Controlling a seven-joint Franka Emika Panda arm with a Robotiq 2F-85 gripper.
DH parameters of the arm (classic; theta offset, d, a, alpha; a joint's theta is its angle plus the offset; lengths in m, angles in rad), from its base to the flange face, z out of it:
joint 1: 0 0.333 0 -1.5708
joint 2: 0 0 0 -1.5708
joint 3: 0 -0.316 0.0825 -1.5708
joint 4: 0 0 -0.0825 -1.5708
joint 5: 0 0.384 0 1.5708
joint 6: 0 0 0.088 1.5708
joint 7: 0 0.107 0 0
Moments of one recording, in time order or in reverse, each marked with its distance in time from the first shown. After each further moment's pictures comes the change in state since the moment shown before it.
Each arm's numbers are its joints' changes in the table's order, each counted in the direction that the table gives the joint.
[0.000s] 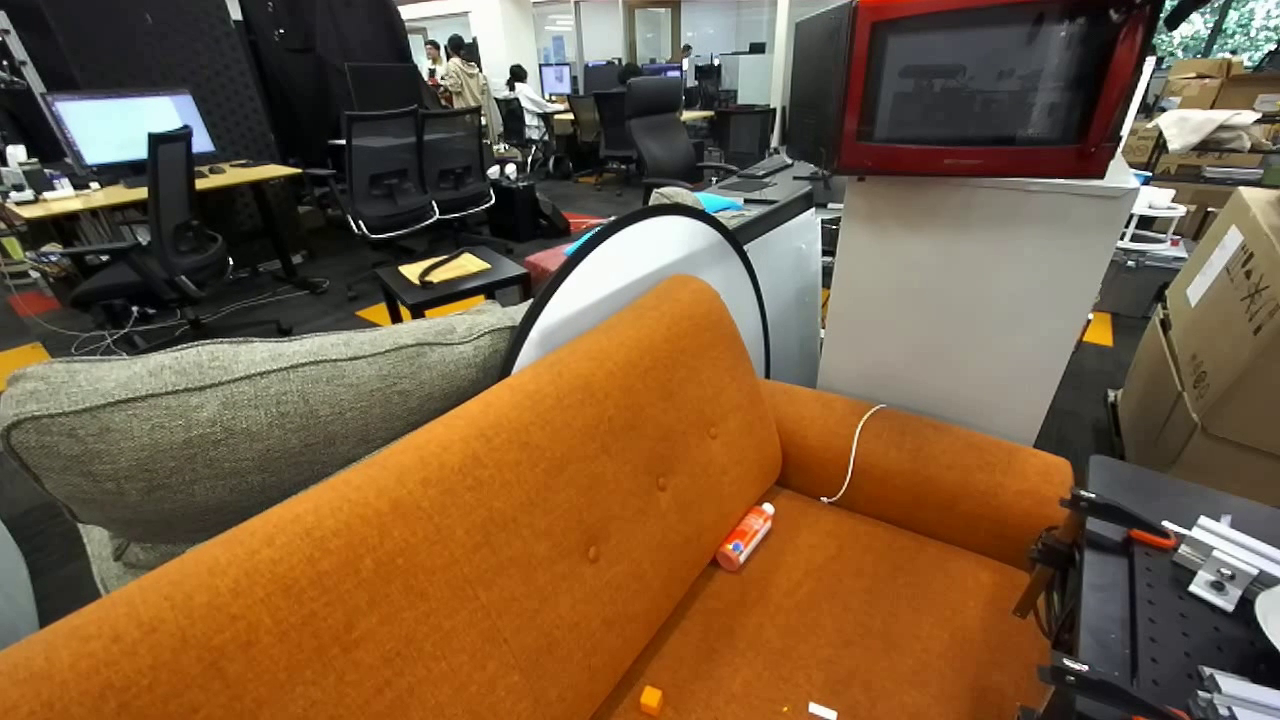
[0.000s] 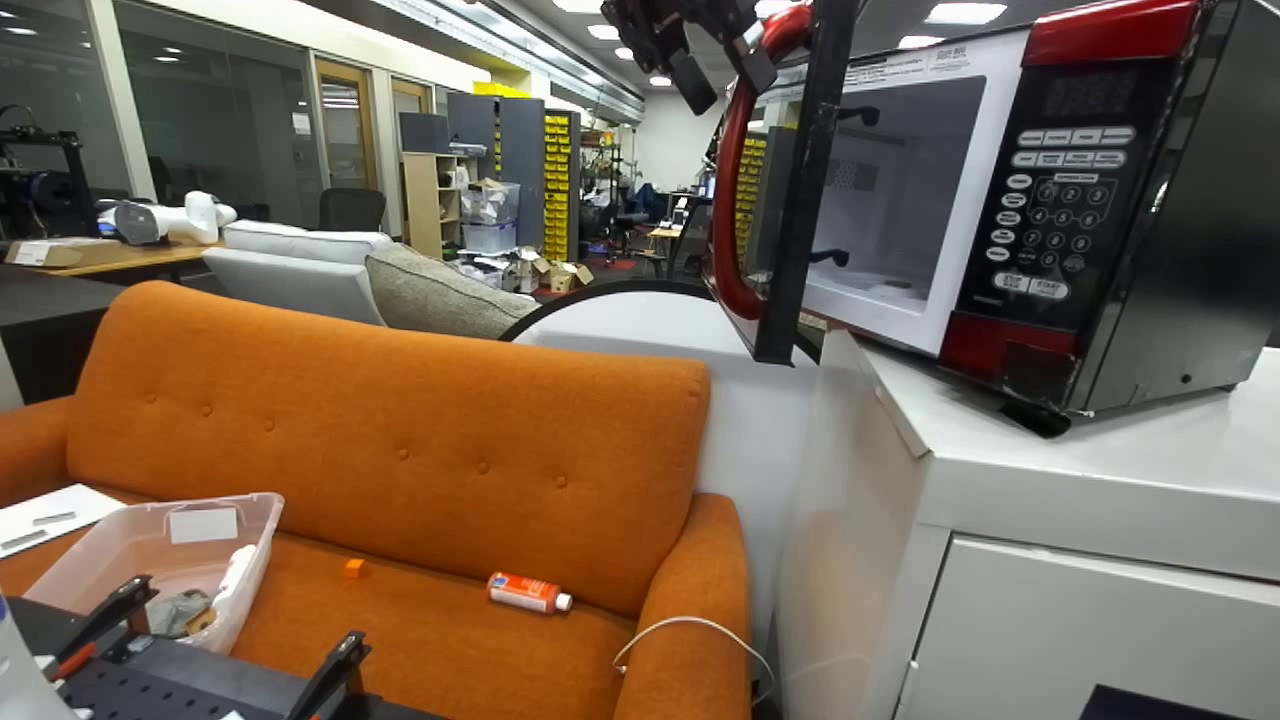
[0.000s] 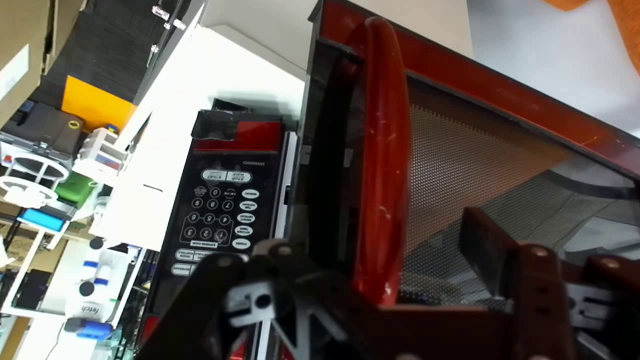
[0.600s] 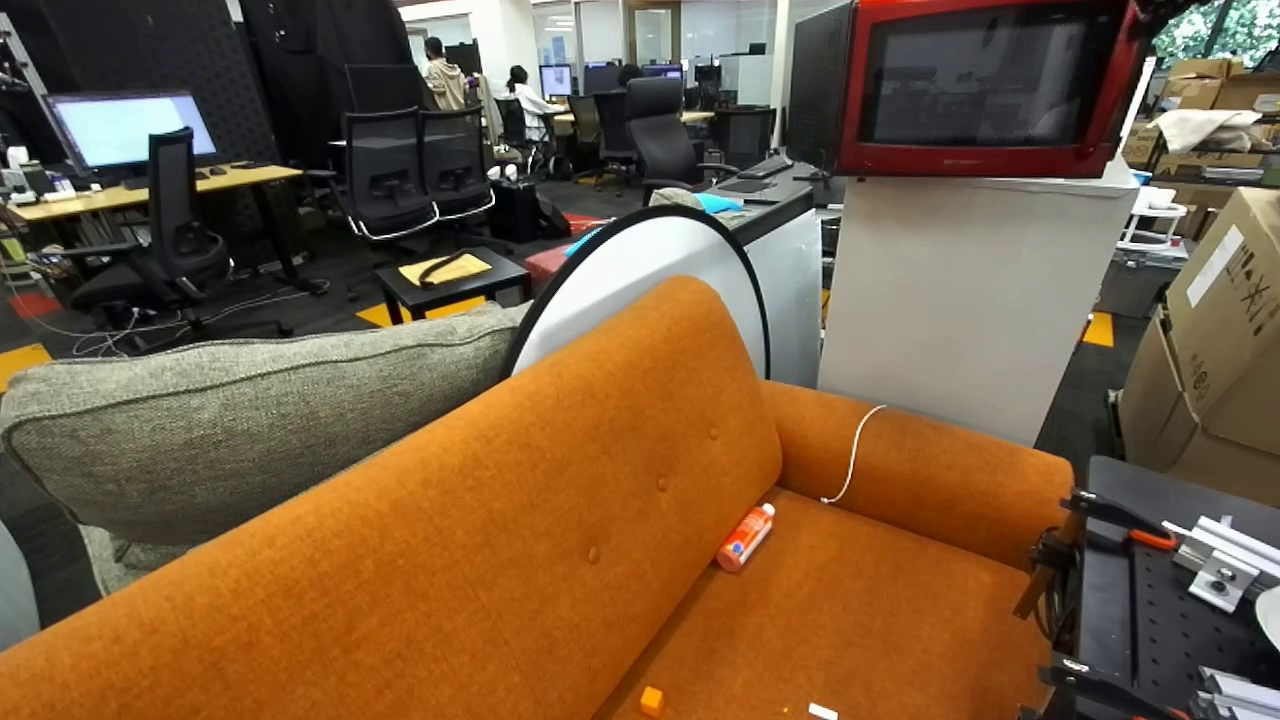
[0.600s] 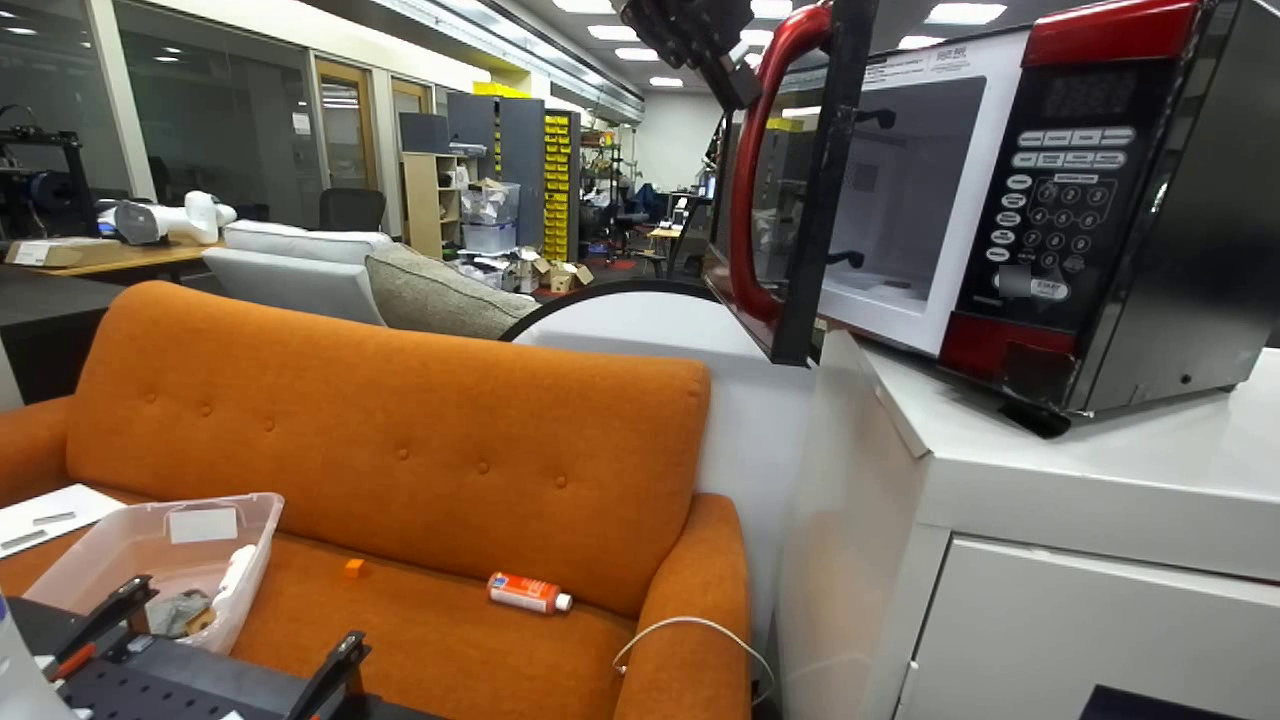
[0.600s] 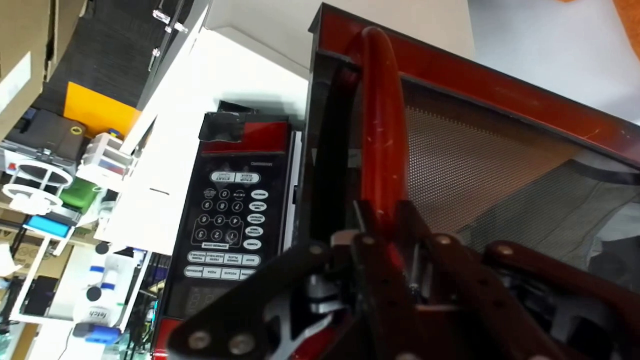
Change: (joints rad) arm -0.006 -0.005 0.011 0.001 0.014 0.000 0.000
